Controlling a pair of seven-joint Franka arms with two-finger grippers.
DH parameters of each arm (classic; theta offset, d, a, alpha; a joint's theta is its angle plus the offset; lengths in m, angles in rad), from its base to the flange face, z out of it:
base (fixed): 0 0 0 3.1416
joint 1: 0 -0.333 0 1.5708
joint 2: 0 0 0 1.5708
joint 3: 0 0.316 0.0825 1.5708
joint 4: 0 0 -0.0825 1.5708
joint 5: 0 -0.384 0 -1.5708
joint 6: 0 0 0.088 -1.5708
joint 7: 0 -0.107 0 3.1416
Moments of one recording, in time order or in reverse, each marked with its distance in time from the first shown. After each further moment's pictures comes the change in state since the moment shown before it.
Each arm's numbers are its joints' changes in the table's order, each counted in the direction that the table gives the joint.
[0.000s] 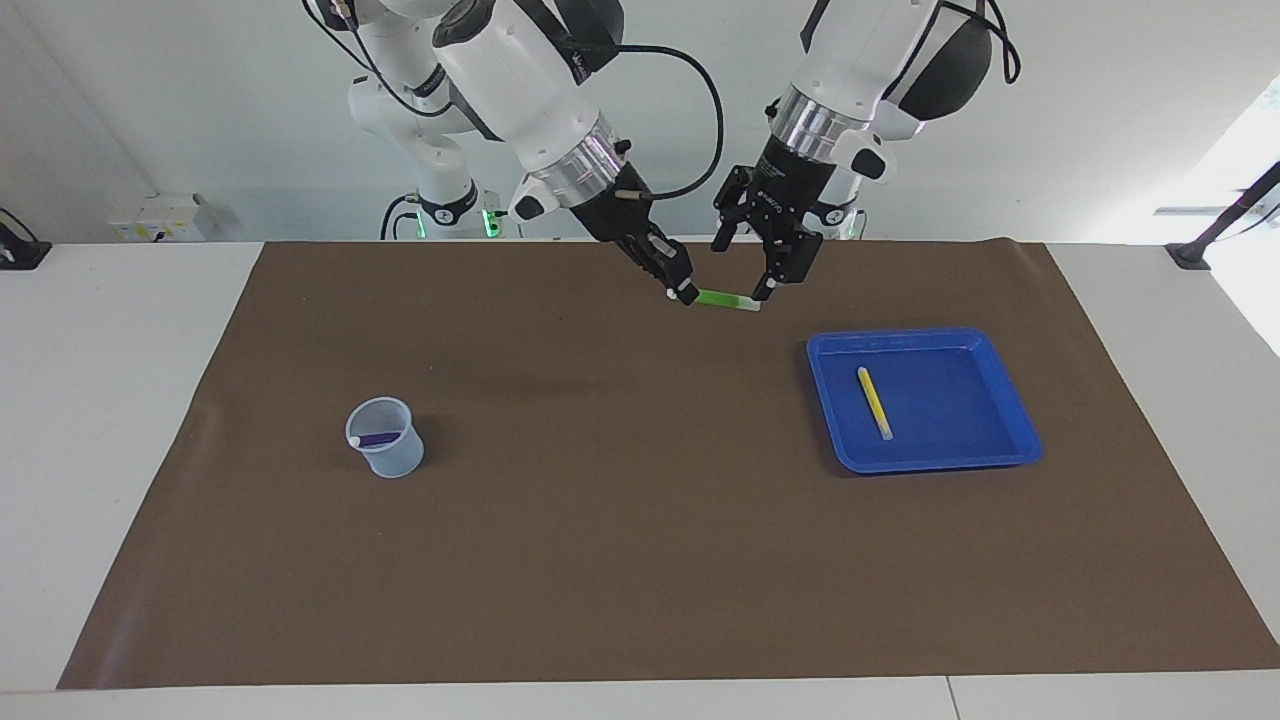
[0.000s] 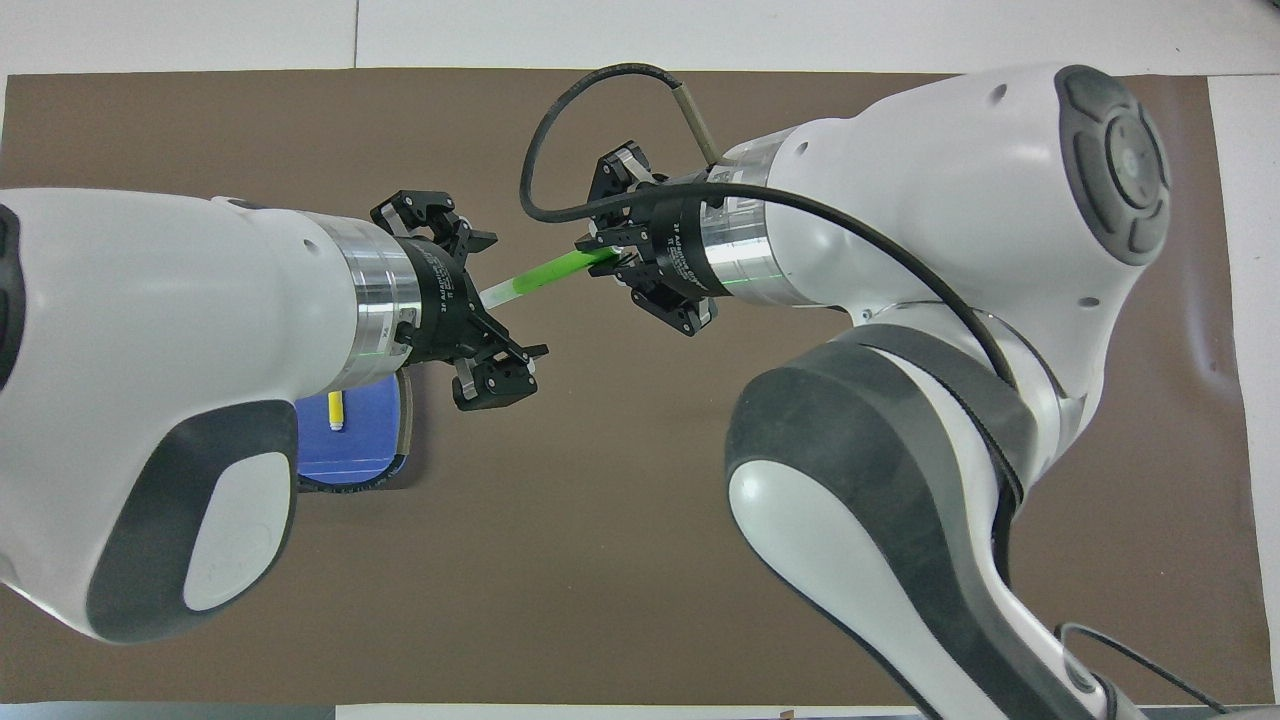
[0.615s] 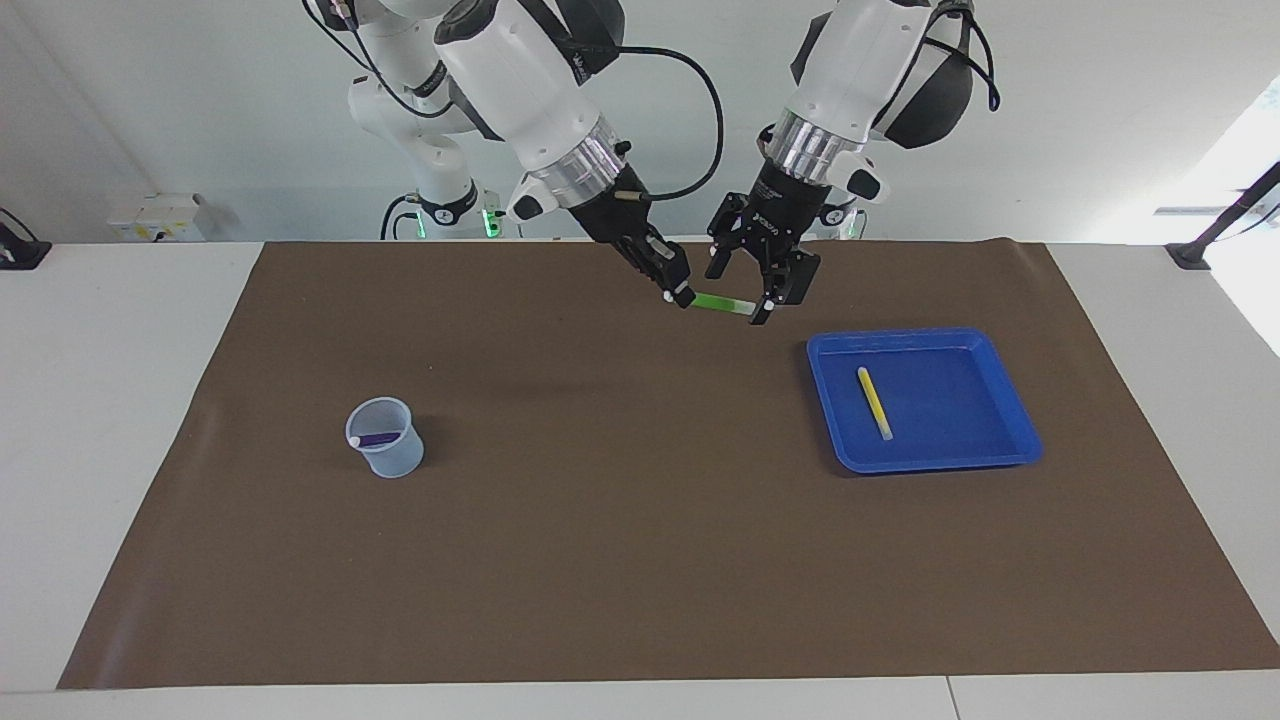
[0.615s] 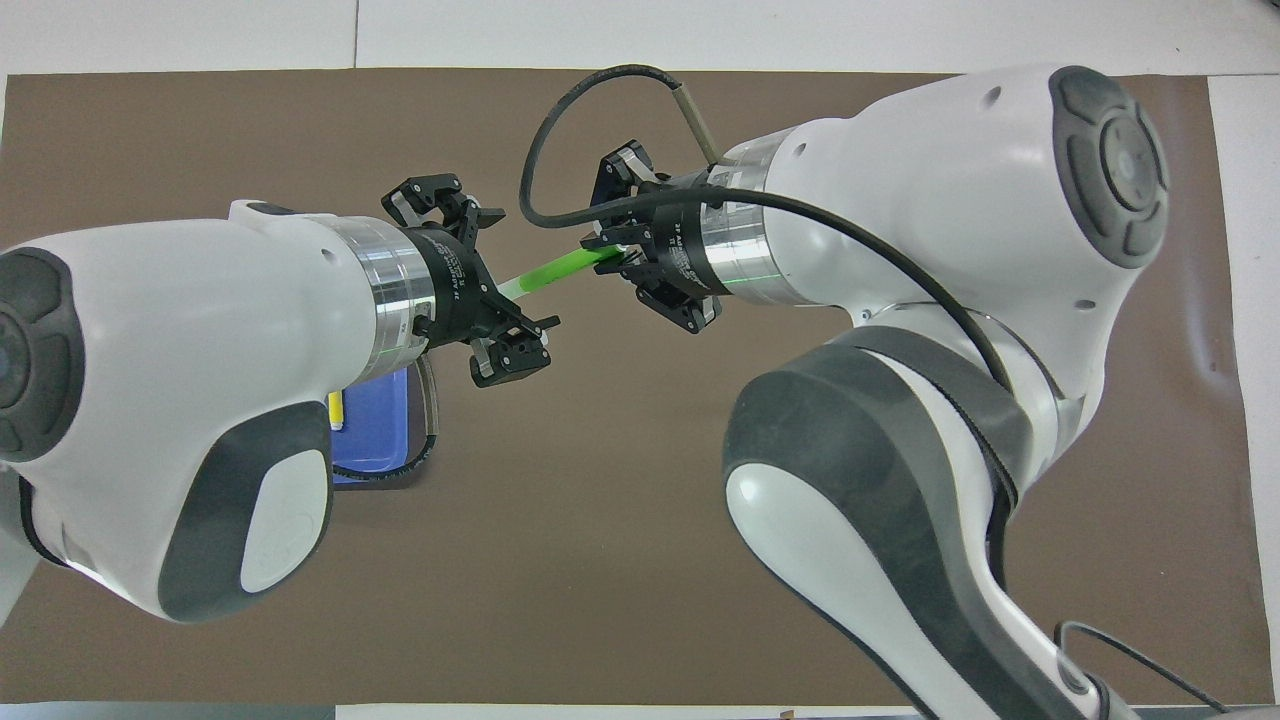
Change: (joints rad) left arm 0.006 0.001 0.001 -0.067 -0.002 0.162 -0.006; right arm 0.000 0.000 0.000 0.000 0.026 0.000 0.000
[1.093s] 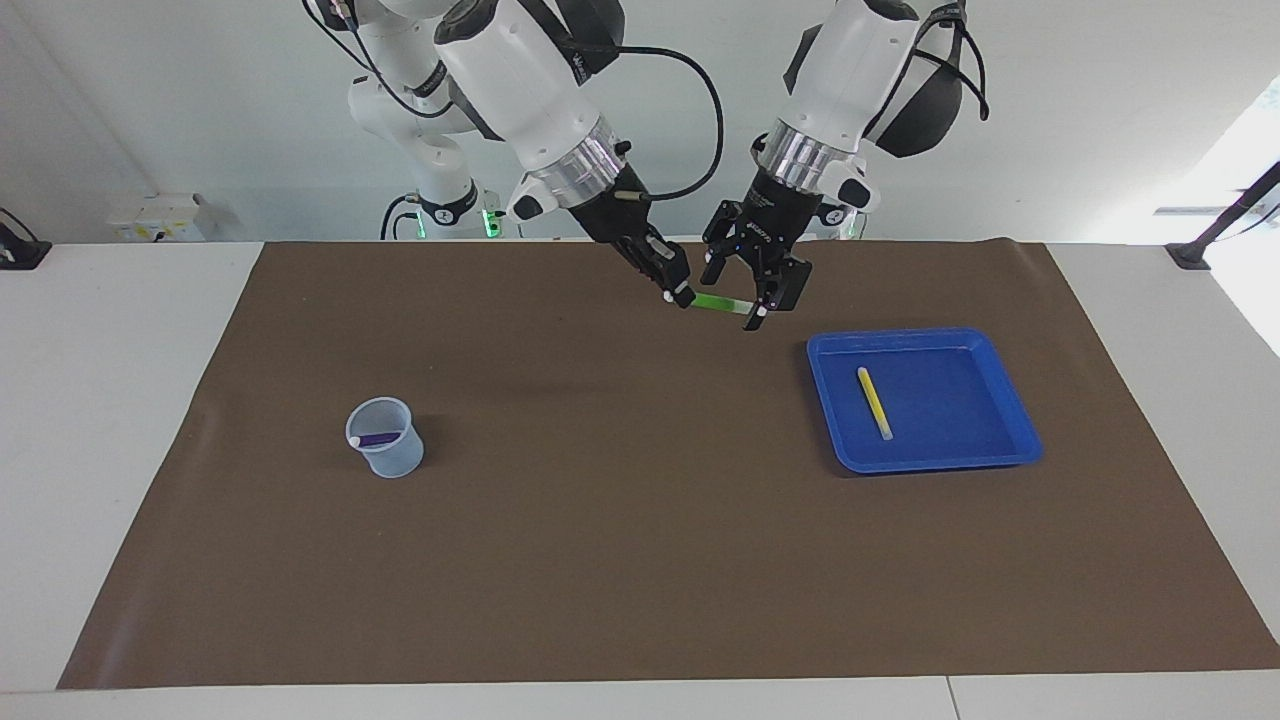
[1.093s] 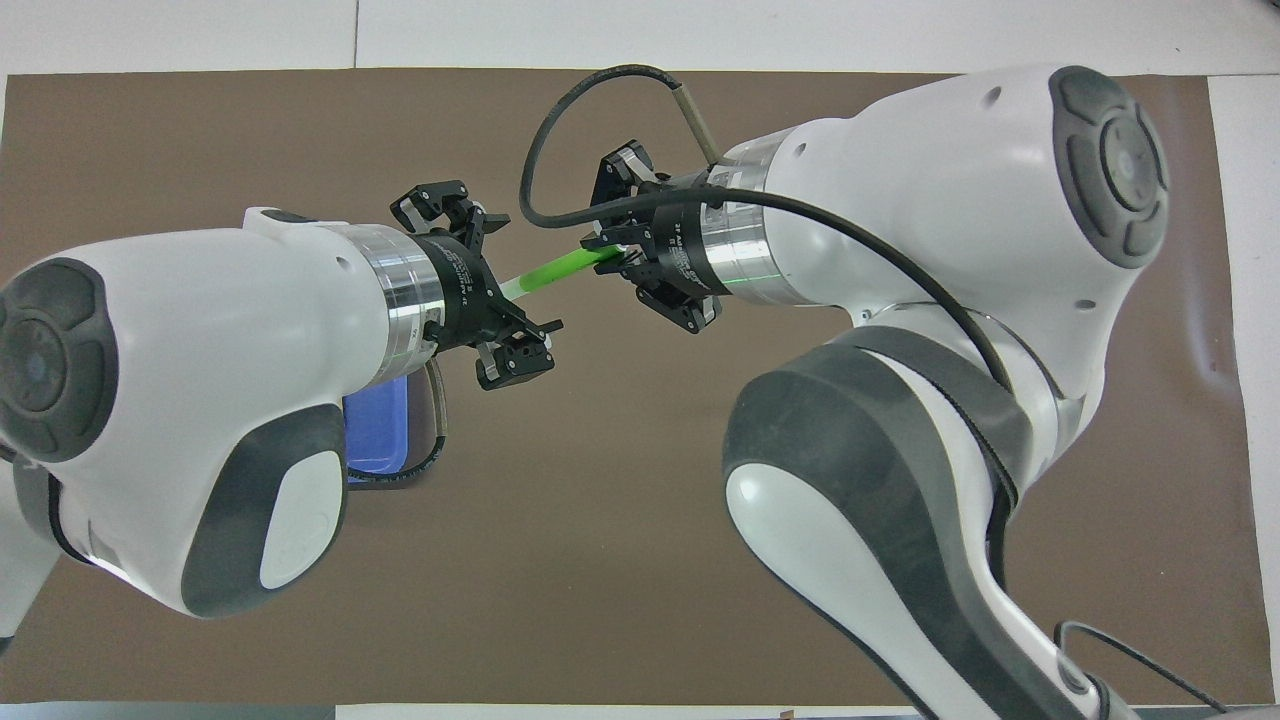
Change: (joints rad) left arm 0.008 0.001 -0.005 -0.023 0.000 0.026 -0.004; right arm 0.000 0.000 0.000 0.000 0.001 0.000 0.000
